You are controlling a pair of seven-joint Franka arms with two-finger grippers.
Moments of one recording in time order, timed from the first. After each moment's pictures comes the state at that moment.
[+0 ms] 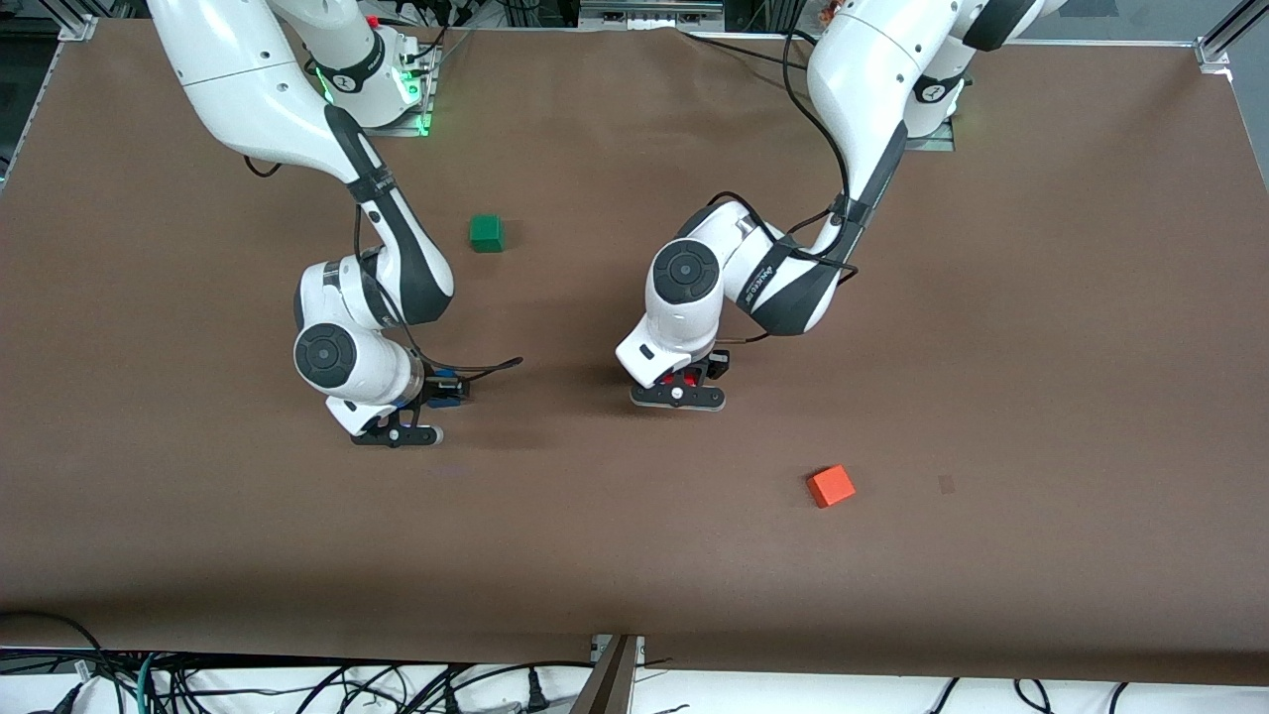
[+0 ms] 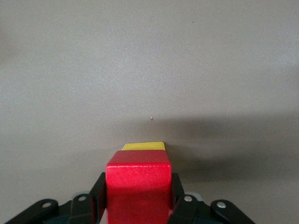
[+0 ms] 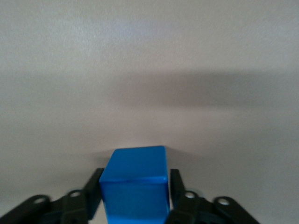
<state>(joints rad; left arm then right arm) -0.61 0.79 -0.07 -1.34 0.08 2.14 -0.65 0.30 0.66 0.00 -1.70 0.09 2.25 0.25</state>
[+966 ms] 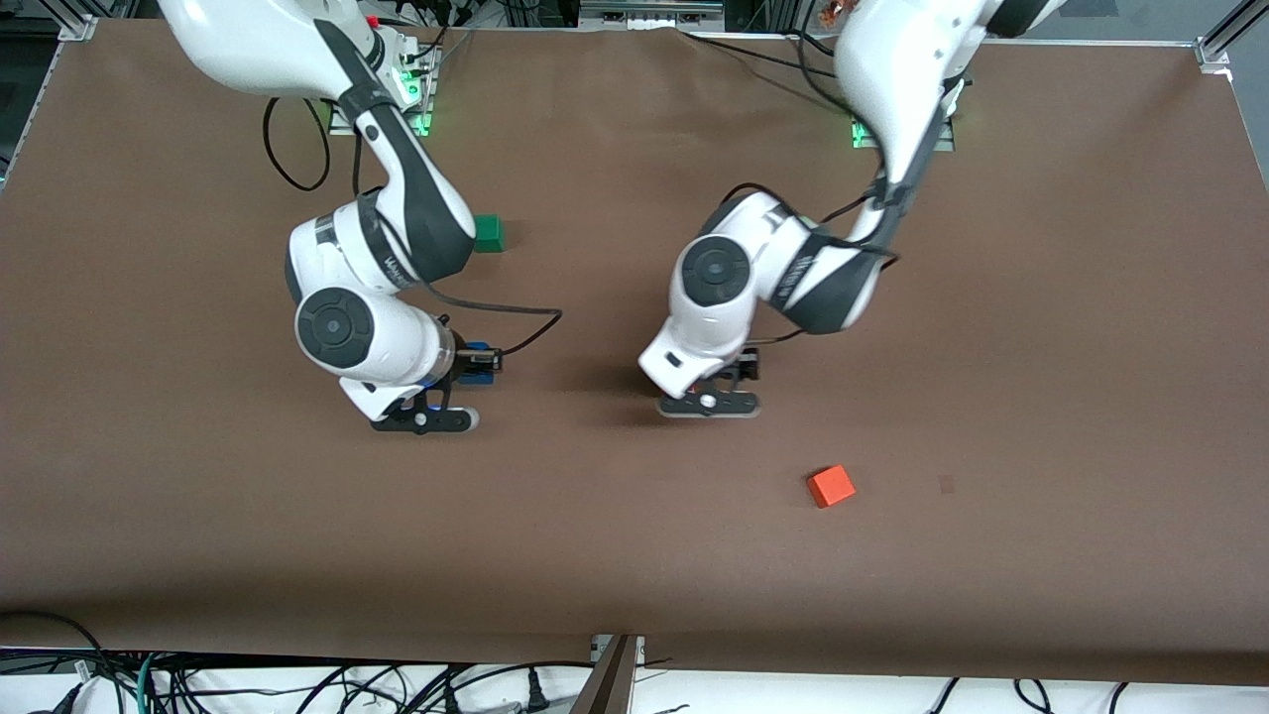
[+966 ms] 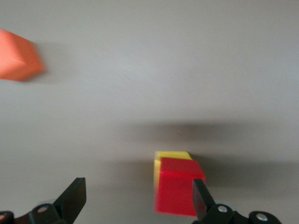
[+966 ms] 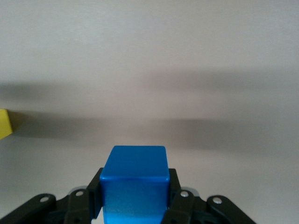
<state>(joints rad) -0.54 0.70 -0.05 -1.29 0.08 1.99 -0.66 0.37 0.60 0.08 -1.40 0.09 1.86 0.40</state>
